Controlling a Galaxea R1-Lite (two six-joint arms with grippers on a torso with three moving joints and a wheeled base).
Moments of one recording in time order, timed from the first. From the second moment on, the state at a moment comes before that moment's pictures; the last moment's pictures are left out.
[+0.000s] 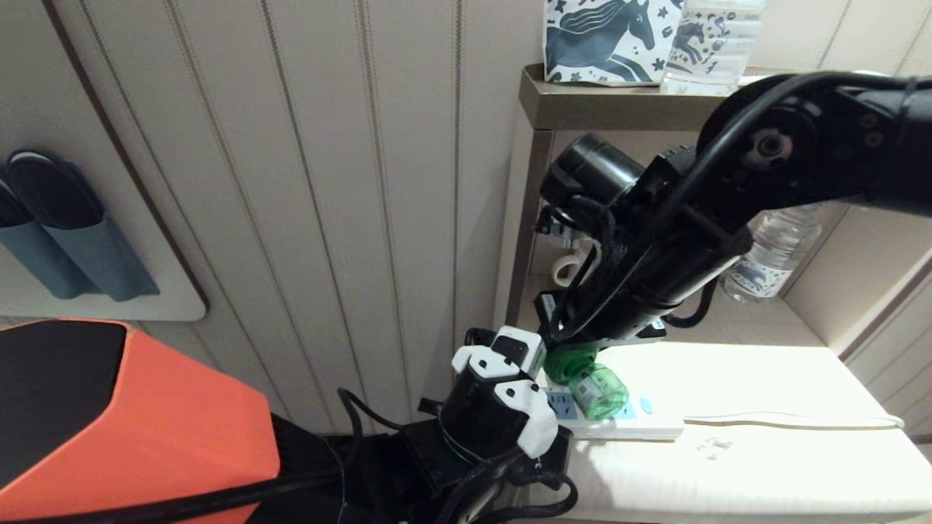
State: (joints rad) left arm -1.07 2.05 -0.94 -0.63 0.22 -0.33; right arm 0.66 1.93 -1.95 1.06 -0.07 0.48
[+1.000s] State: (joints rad) left arm -0.79 1.73 -0.88 -0.48 0.27 -0.30; right arm 0.65 1.64 -1.84 1.11 -0.10 0.48
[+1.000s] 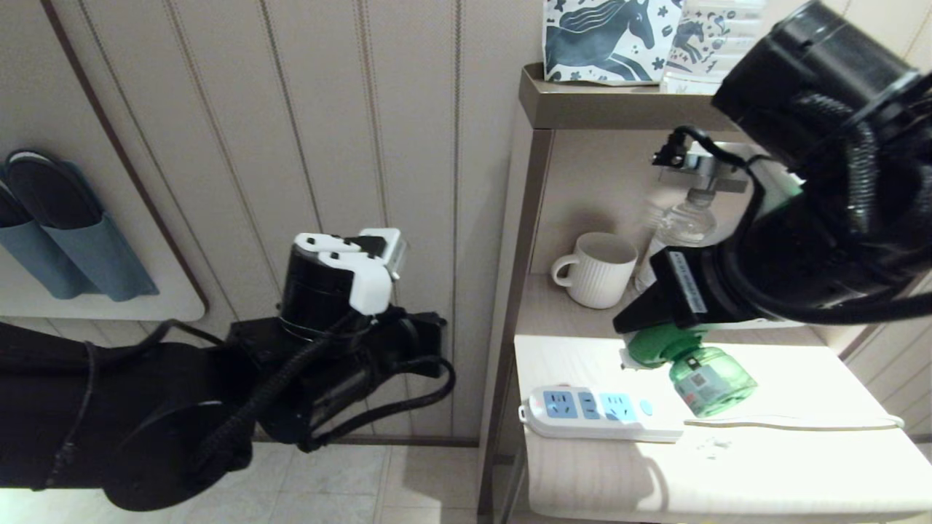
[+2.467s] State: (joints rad) left arm -0.18 0.35 -0.37 0.32 0.30 -0.19; right arm 0.61 1.30 -1.37 0.88 -0.24 0.48
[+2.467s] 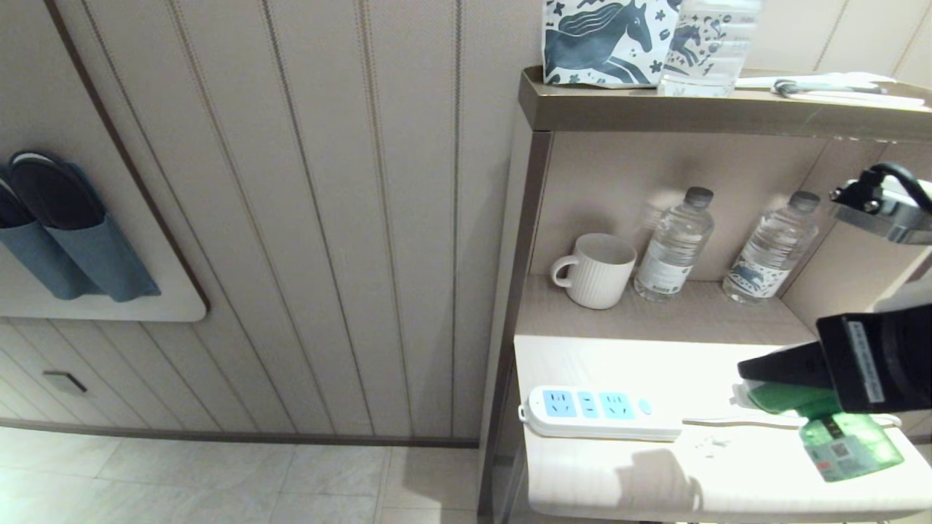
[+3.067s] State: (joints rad) left arm -0.06 0.24 -0.17 0.13 0.24 -0.14; right arm 0.59 1.31 -1.26 0.68 -0.30 0.46
